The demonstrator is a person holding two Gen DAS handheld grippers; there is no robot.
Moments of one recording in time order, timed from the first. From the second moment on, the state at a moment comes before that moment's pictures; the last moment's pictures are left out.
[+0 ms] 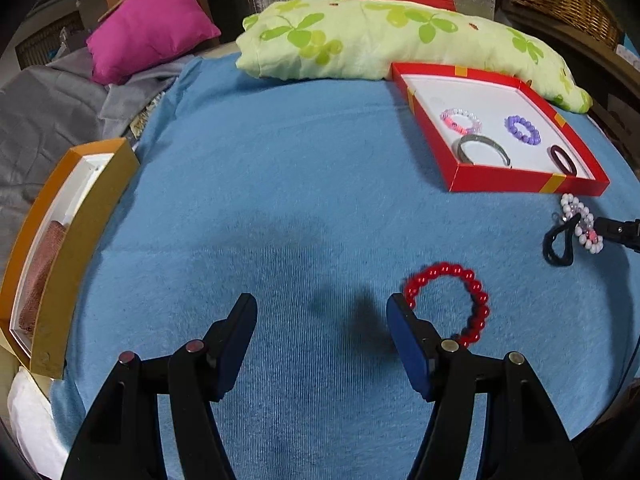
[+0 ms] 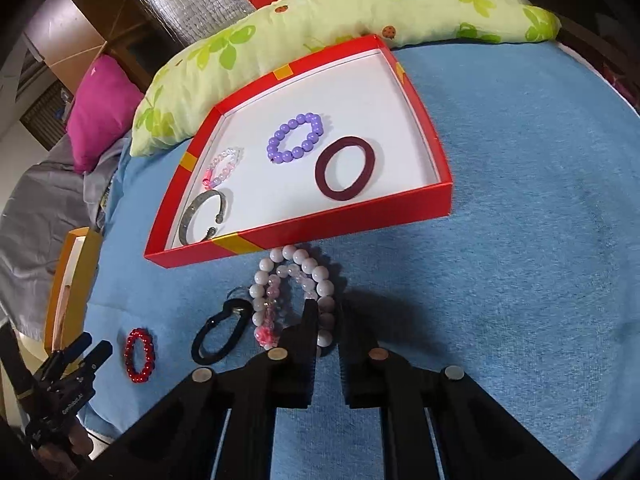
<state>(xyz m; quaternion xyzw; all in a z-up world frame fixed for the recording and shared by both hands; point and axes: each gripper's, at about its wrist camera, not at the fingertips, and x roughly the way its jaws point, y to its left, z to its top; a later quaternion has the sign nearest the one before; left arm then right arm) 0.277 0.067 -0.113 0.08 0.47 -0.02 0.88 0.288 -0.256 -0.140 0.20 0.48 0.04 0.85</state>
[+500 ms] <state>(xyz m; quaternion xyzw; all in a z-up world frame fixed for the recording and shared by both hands) 0.282 0.047 -0.129 0.05 0.50 -0.08 0.86 0.264 -0.293 -0.099 0.25 0.40 0.03 0.88</state>
